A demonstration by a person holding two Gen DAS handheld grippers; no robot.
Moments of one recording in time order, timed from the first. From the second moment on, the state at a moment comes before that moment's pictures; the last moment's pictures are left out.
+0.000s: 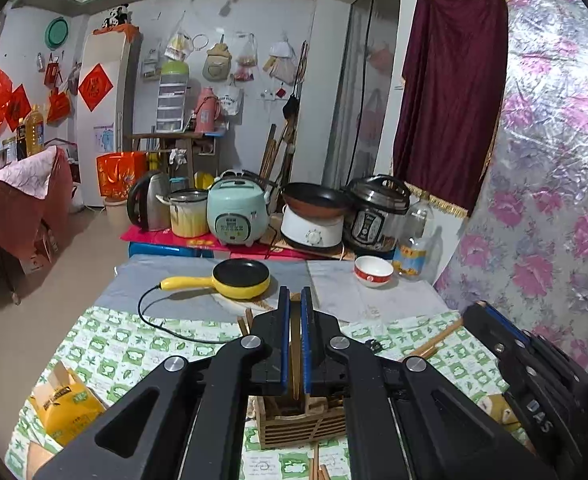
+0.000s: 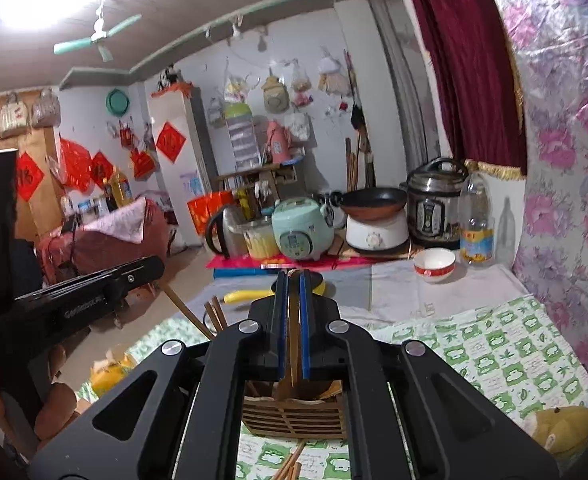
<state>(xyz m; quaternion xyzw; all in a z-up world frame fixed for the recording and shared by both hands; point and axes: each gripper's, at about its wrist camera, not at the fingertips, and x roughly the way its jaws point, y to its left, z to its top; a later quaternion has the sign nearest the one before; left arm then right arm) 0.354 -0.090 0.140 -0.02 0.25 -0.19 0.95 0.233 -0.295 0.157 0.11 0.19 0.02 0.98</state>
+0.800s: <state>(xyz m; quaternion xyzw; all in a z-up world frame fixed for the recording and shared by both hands) 0.339 -0.037 0.119 -0.05 0.28 -0.13 0.95 0.213 -0.279 0.155 0.08 0.19 0.01 0.98</state>
